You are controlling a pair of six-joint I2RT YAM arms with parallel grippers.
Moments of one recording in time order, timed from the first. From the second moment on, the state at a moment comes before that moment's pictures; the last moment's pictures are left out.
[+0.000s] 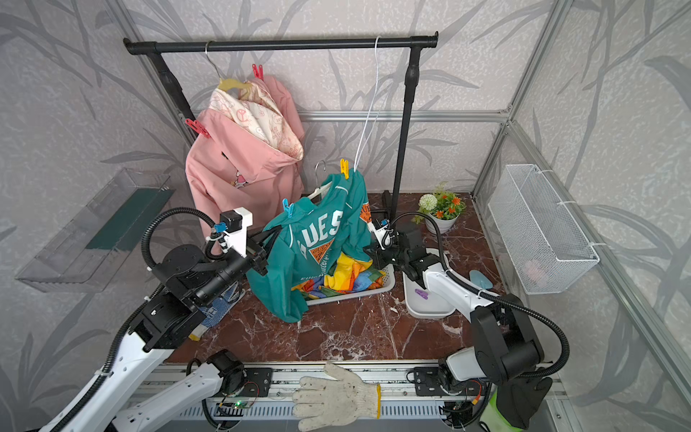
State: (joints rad) left arm -0.59 0.74 1.02 -0.27 0.04 -0.04; right arm 0.40 1.43 0.84 0.04 -0.50 0.06
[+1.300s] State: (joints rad) left arm -0.75 0.80 0.94 -0.39 0.02 0.16; right arm 0.10 1.32 1.20 -0.51 -0.46 0.53
